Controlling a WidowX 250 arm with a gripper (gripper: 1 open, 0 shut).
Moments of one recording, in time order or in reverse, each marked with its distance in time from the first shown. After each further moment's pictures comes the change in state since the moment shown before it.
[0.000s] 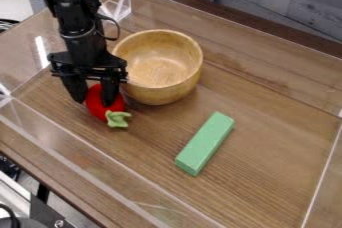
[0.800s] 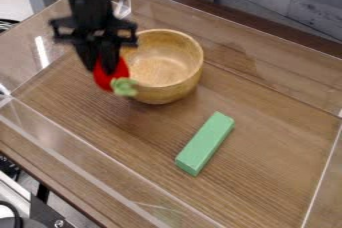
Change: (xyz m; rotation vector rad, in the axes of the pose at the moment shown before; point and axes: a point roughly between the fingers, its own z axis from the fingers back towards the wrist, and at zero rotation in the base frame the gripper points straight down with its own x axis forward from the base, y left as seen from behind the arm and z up) arm 0.003 -0.028 0.064 -0.033 -0.026 0.026
